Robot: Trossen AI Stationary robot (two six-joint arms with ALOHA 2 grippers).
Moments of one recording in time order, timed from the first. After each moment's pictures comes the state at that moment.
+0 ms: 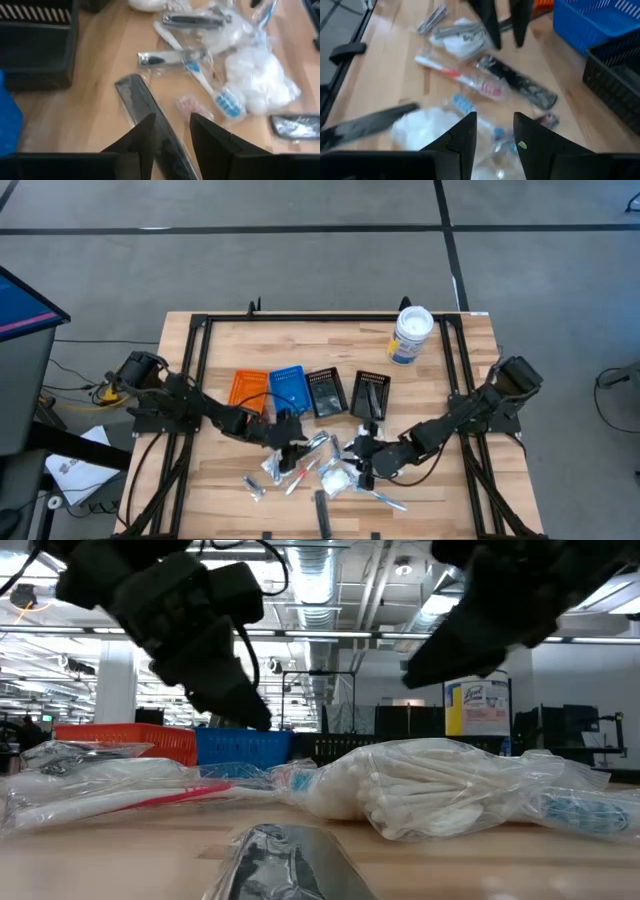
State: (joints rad) left arm -0.37 1.65 0.72 0.22 -0.29 -0.45; right arm 0.54 1.69 0.83 0.16 0.48 0.49
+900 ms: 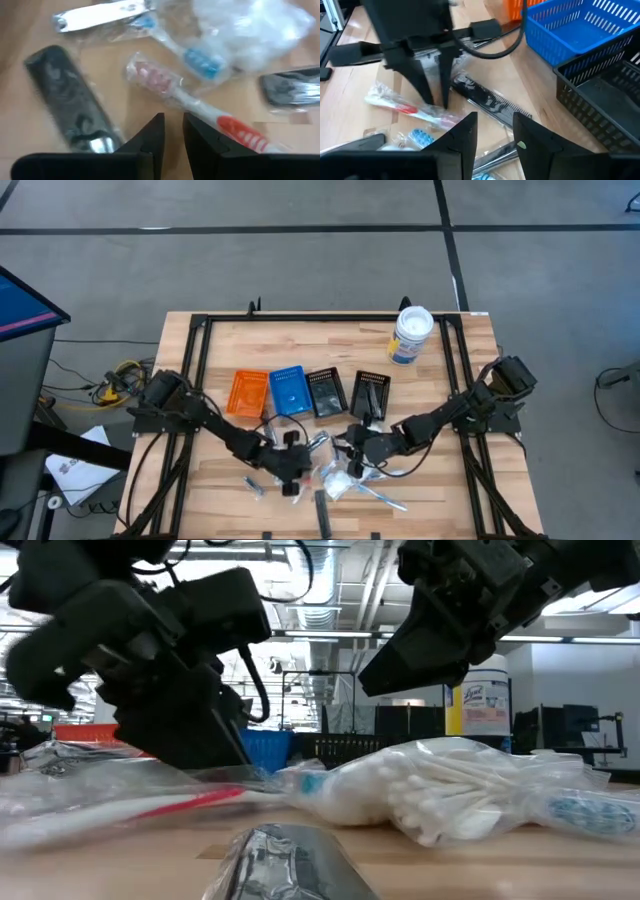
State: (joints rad) left arm -0.49 1.90 0.89 0.15 -0.34 -0.42; right arm 0.45 1.72 0.83 0.23 0.50 0.47
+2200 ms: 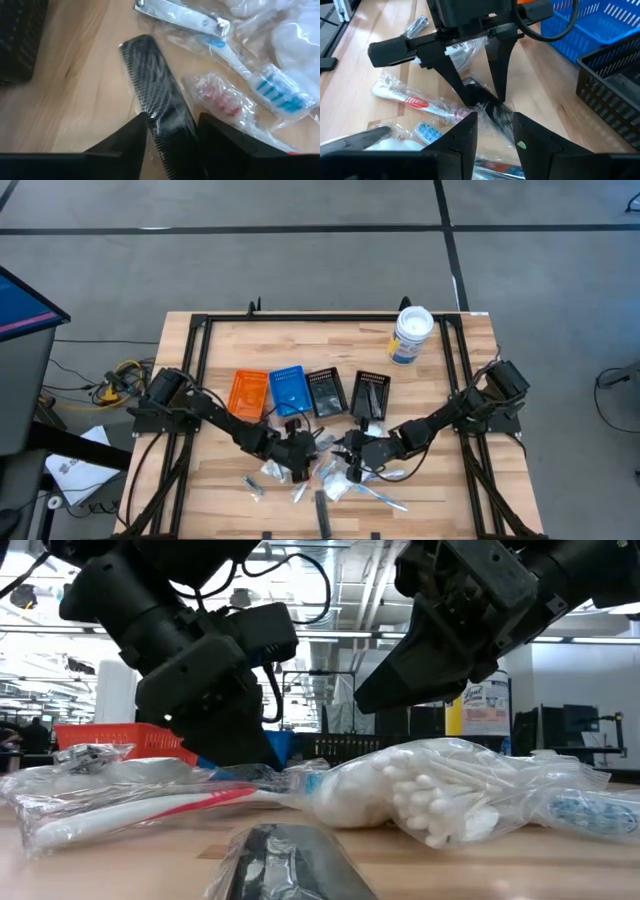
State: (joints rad) left arm -0.42 1.96 0.91 0.06 -0.37 -0.50; right arm 0.47 1.79 0.83 0.31 0.48 0.46
